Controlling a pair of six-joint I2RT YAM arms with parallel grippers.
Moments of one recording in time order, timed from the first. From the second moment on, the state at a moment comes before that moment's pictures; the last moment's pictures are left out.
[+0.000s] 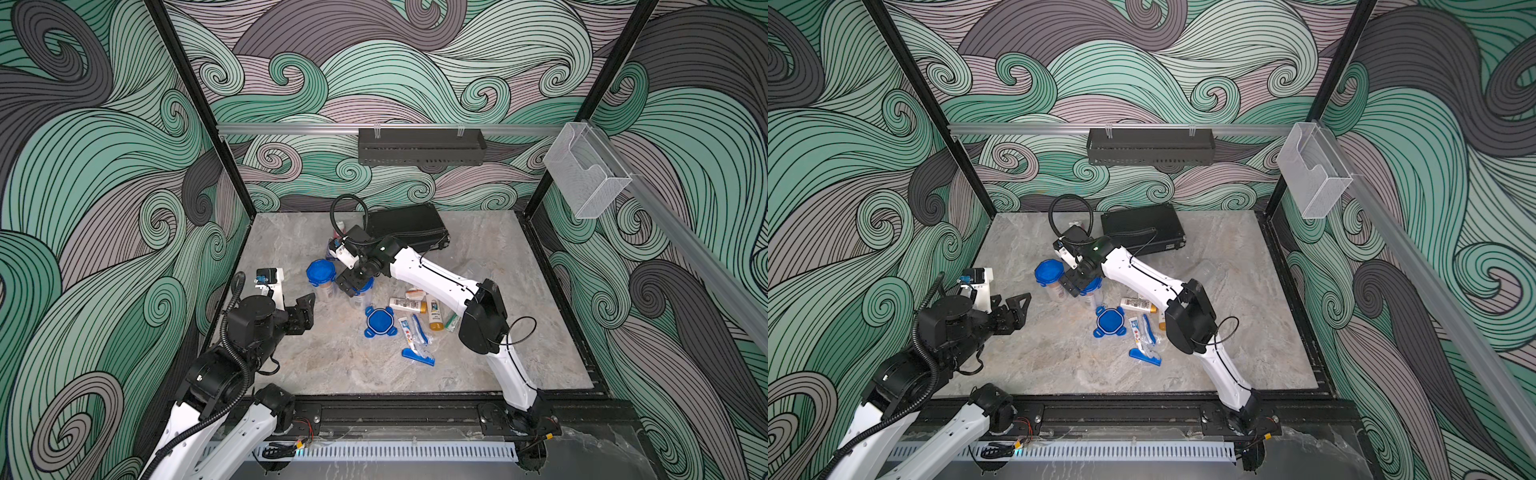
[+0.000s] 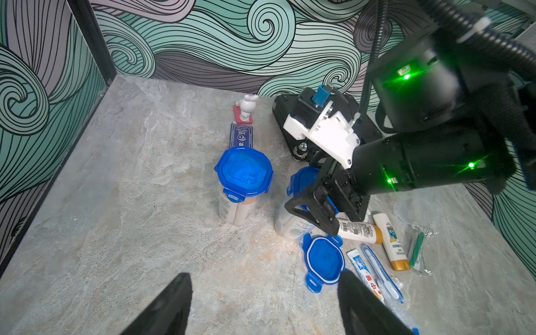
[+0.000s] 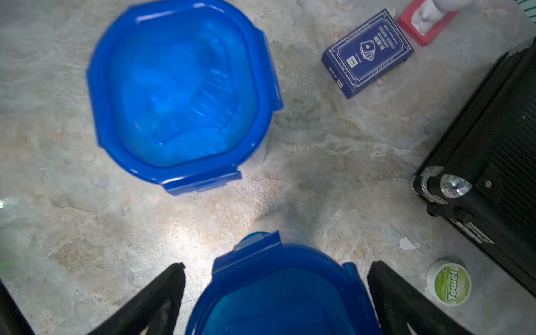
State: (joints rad) left arm -0.45 0.54 0.92 -0.89 -0.23 -0.39; right arm 0.91 2.26 2.18 -0.95 0.02 -0.05
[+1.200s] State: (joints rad) left arm -0.45 0.54 0.92 -0.89 -0.23 -0.39; right arm 0.94 2.18 2.11 -1.06 0.01 -0.02
